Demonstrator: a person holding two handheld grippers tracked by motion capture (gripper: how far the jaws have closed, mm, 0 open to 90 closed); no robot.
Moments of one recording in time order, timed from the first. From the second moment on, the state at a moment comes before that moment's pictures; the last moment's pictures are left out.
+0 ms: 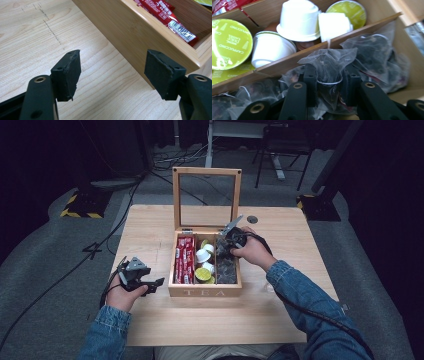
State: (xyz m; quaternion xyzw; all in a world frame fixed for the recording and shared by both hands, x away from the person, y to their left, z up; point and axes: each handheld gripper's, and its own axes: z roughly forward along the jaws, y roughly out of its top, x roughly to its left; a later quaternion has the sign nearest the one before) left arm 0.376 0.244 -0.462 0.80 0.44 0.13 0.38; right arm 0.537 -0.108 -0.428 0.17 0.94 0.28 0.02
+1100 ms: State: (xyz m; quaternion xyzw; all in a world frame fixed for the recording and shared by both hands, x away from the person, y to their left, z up) left arm 0.379 0.254 -0.475 0.81 0.45 0.15 0.33; right arm 0.515 -0.143 -0.374 0.18 0.90 0.40 0.05
